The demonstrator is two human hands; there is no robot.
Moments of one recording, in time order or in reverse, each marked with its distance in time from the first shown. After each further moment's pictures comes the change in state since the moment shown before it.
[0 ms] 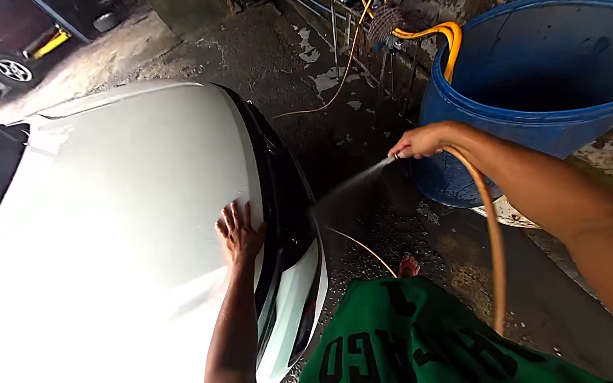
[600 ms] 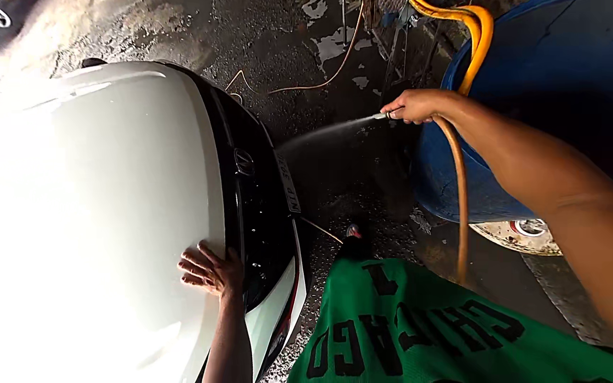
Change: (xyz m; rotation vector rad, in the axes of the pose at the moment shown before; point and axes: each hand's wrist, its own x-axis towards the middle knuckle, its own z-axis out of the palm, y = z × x) left_hand 0.028 0.087 0.026 0.229 0.147 -0.535; right_hand 0.159 0.124 -0.198 0.131 0.130 -0.005
